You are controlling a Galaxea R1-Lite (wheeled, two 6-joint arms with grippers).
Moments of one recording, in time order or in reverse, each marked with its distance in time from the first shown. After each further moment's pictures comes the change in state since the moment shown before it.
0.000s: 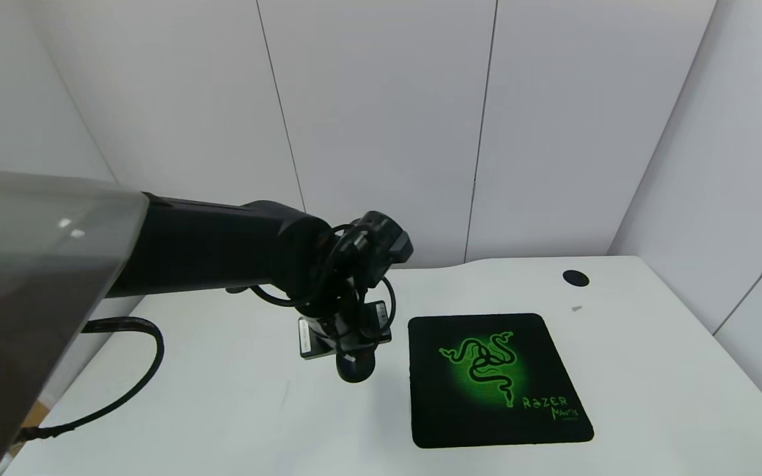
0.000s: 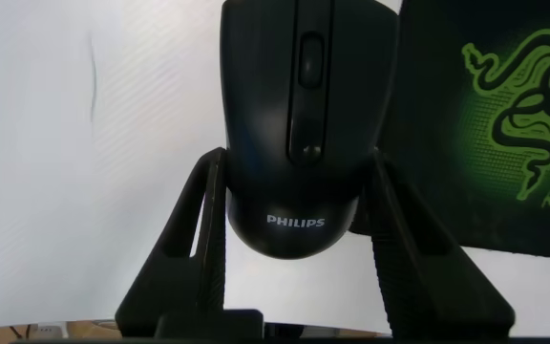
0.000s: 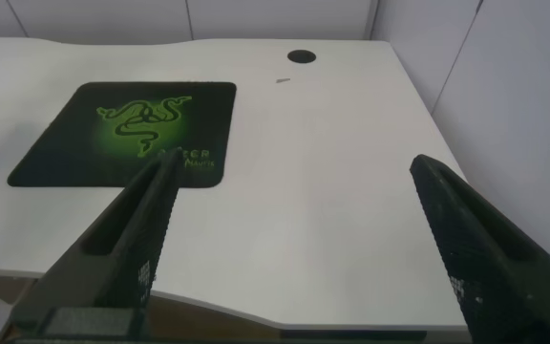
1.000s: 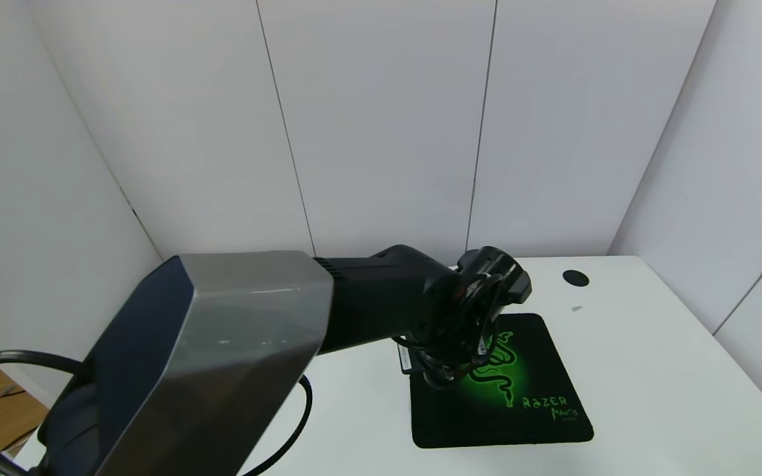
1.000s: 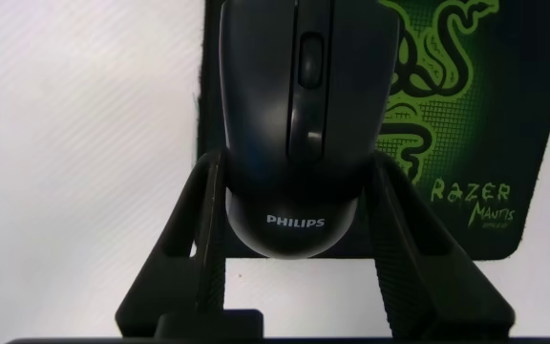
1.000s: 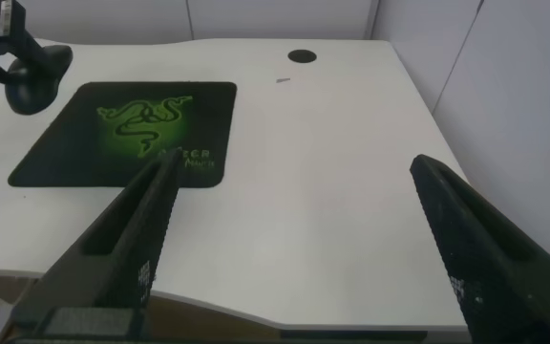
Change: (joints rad) left arm -0.219 0.253 -0.299 -0.048 0.111 -0.097; right arm 0.000 0.000 0.000 0.000 0.000 0.001
